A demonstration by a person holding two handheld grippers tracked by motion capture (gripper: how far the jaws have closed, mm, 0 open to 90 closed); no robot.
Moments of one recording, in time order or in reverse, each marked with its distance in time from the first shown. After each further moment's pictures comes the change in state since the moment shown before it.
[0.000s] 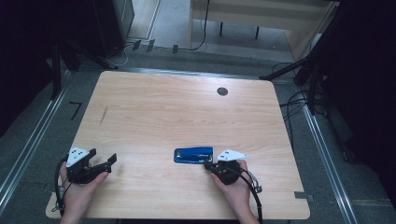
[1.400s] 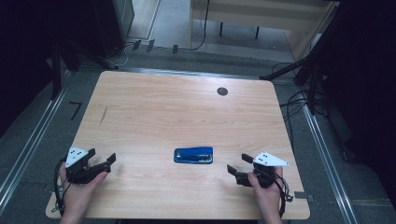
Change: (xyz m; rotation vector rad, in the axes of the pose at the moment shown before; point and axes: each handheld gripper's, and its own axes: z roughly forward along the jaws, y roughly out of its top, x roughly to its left) left arm 0.001 0.000 -0.001 -0.010 0.009 -0.008; right arm -0.045 -0.023 -0.082 -0.176 -0.083 0.063
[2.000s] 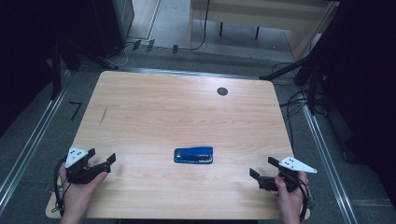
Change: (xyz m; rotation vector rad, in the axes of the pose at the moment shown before) left arm 0.000 0.000 -0.001 -0.004 0.000 -0.003; right arm -0.046 -0.021 -0.047 -0.024 -0.096 0.078
